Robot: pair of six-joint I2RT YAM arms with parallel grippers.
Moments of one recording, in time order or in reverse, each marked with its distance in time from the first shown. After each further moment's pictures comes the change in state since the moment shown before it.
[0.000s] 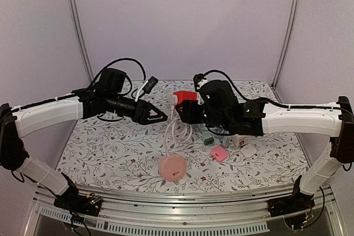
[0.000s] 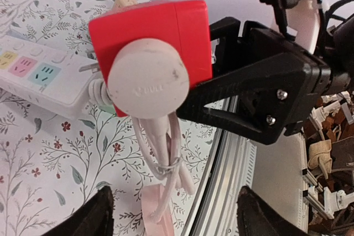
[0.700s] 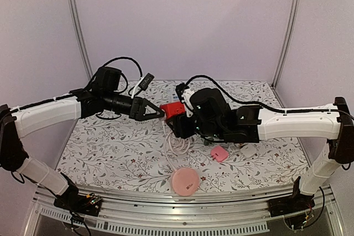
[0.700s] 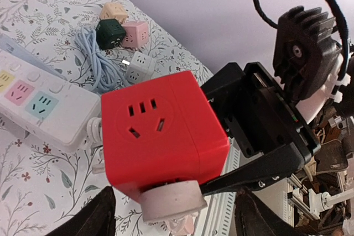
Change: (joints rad) left arm 0.047 -0.022 -0.019 0.058 0.103 -0.044; right arm 0.089 0.023 0.024 -0.045 -0.030 -0.205
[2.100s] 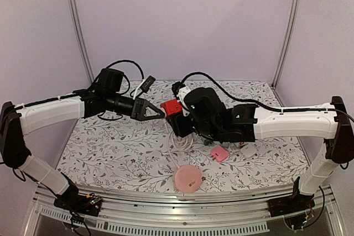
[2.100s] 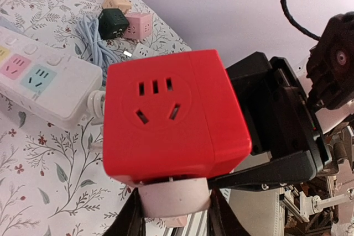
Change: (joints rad) left arm 0.007 0.042 0.000 0.004 0.028 -0.042; right arm 0.020 0.043 0.065 -0.044 0.117 -0.109
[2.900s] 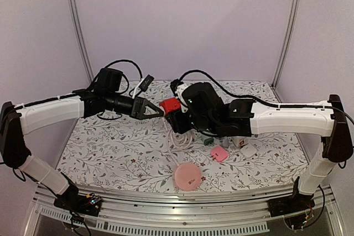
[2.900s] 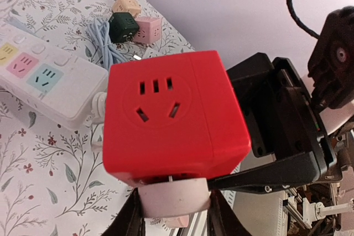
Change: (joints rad) left arm 0.005 0.000 -0.002 0.013 -0.027 -0.012; right arm -0.030 0.023 0.039 -0.029 -0.074 0.018
